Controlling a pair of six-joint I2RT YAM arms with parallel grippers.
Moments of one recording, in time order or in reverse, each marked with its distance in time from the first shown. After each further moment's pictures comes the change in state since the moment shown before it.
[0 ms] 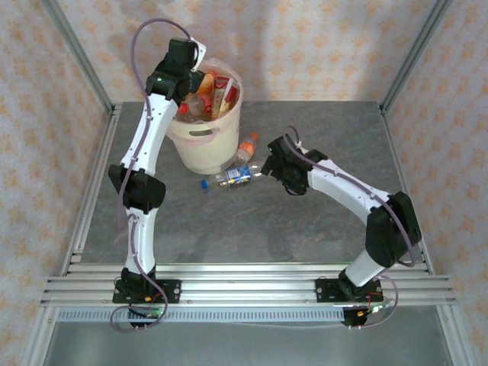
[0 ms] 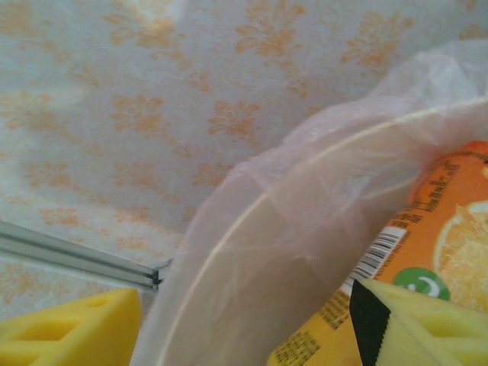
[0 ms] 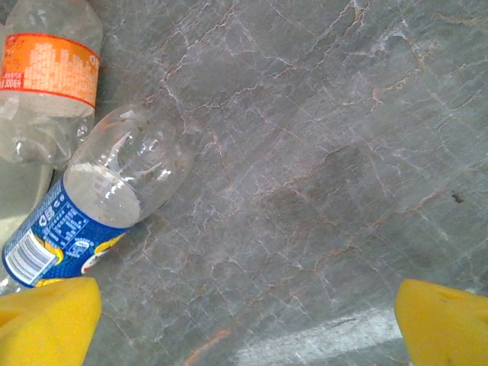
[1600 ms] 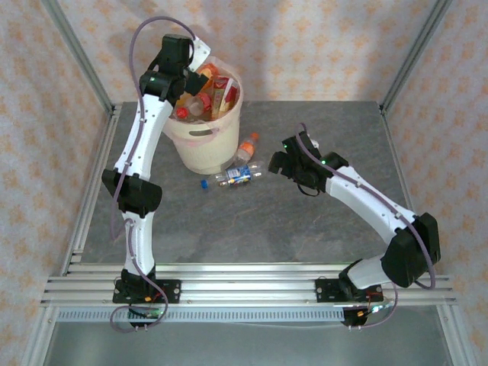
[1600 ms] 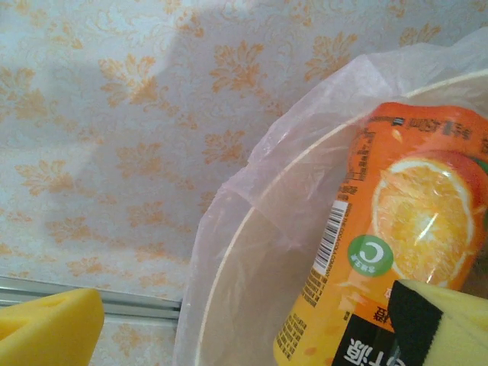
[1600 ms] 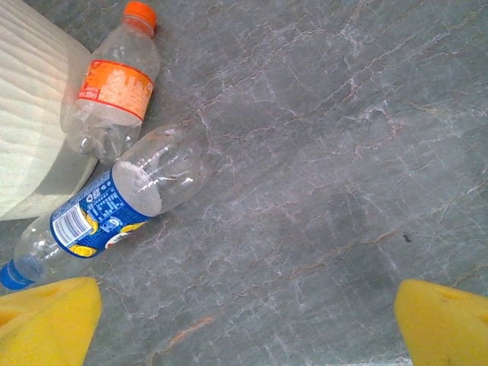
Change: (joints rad) left arm 0.000 -0.054 -0.026 -0.007 0.111 0.219; right arm -0.033 -0.184 -0.035 -0.011 0.006 -0.223
